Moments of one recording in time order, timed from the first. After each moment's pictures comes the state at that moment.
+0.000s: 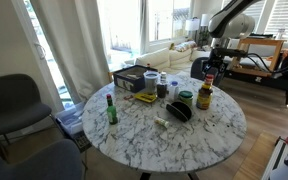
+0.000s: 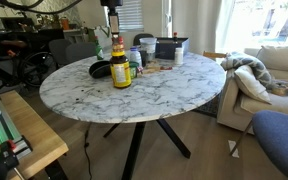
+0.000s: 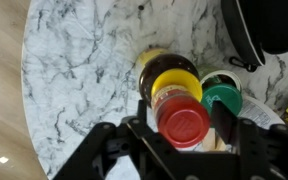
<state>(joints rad) -0.25 -0.06 -0.25 -2.33 0.13 2.27 0.09</state>
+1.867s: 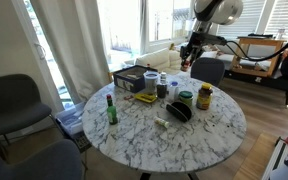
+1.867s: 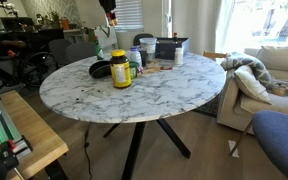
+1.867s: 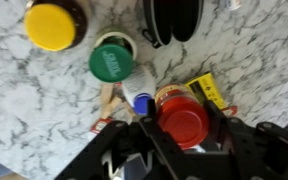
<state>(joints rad) -0.10 -0.19 -0.12 -2.30 0.19 2.34 -0.06</state>
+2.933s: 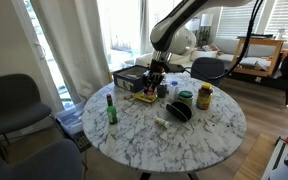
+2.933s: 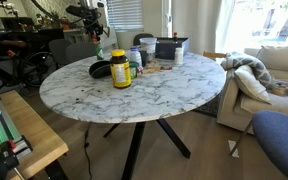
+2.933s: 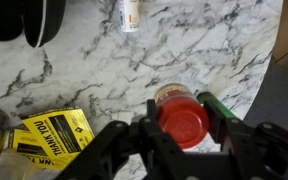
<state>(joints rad) 0.09 0.13 0.07 -2.21 0.42 2.53 -0.29</state>
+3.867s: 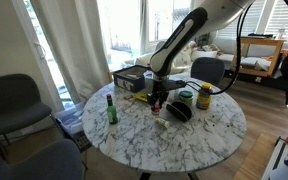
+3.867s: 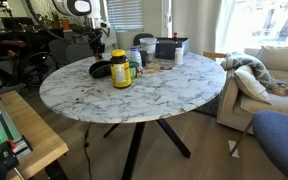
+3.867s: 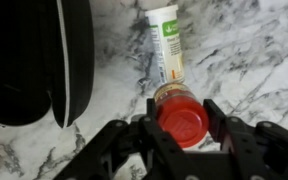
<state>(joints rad) 0.09 0.32 0.06 -2.19 0.20 2.54 0.01</state>
